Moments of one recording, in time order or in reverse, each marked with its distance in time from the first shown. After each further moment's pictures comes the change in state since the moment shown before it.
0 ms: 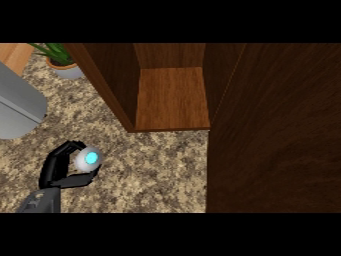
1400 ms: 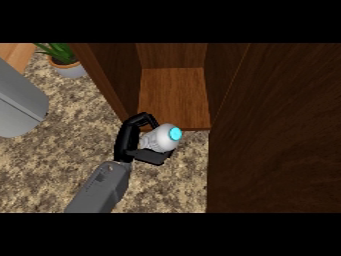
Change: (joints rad) left arm -0.082 -0.219 -0.567 -0.417 0.349 0.370 0.393; right arm 0.078 -0.084 -0.038 0.003 -0.009 -0.042 -0.108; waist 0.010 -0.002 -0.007
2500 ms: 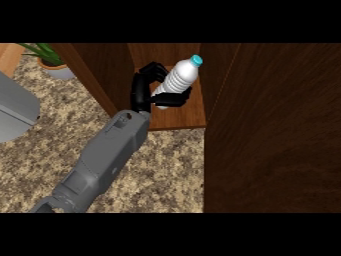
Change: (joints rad) left arm -0.488 -0.001 -0.048 0.319 0.222 0.375 0.224; right arm 0.040 -0.033 -0.133 0.007 -0.039 0.075 -0.081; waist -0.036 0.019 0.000
